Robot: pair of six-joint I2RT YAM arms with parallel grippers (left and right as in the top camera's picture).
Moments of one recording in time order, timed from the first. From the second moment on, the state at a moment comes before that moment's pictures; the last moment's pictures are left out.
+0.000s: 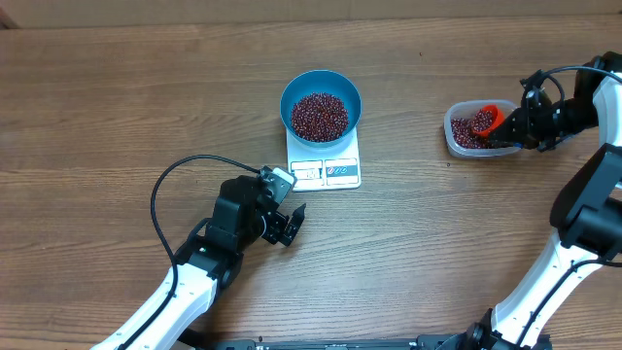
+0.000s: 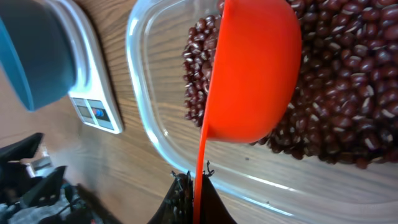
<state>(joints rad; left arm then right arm) -0.42 1.20 0.45 0.05 0.12 0.13 -0.43 2.25 1.94 -1.49 -0.66 -0.40</state>
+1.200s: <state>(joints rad) -0.42 1.20 0.45 0.05 0.12 0.13 -0.33 2.25 1.94 -1.63 -1.09 -0.57</state>
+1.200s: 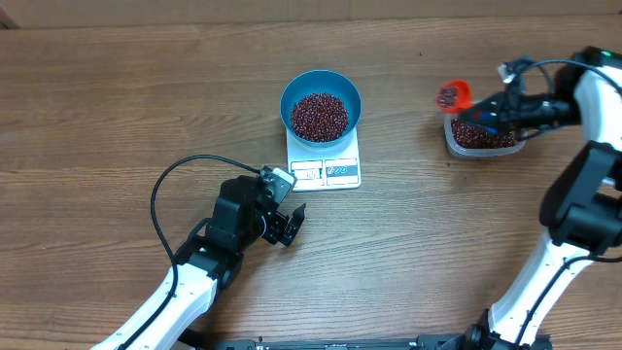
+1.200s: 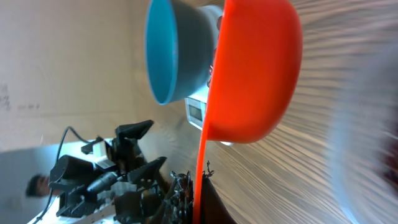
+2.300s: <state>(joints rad) -0.42 1.20 0.45 0.05 0.12 0.13 0.17 2.25 1.95 -1.17 -1.04 -0.12</state>
